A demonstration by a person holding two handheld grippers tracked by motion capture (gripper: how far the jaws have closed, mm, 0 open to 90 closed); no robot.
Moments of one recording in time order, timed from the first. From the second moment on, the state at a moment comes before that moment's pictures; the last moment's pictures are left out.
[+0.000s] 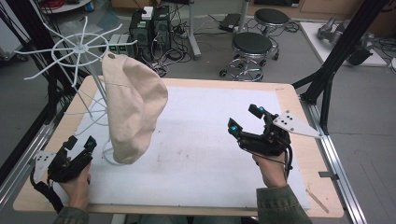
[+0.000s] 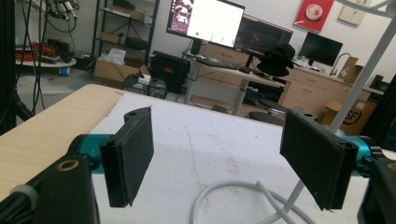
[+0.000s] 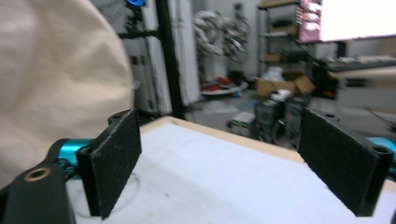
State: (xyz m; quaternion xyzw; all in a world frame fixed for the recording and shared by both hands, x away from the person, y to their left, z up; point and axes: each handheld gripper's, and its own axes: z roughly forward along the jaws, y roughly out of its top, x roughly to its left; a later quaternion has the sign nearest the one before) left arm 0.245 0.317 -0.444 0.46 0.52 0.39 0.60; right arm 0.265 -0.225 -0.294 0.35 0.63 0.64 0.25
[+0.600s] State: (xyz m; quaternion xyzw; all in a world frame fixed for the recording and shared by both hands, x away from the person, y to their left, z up) left arm 0.242 0.316 -0.444 0.45 0.52 0.39 0.61; right arm 0.249 -0.256 -0.350 0.40 0.62 0.62 0.27
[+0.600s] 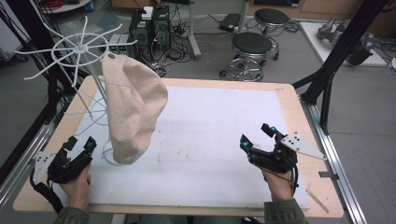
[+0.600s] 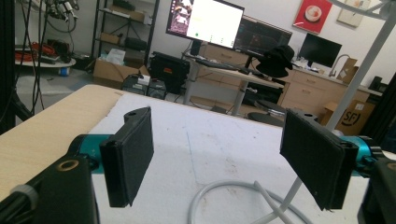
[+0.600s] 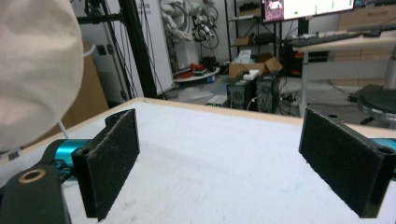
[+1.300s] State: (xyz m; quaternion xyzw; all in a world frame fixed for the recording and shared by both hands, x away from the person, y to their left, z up) left arm 0.240 0.314 -0.444 0.46 0.52 0.39 0.61; right arm 0.251 -0.307 -0.416 0.54 0.55 0.53 0.36
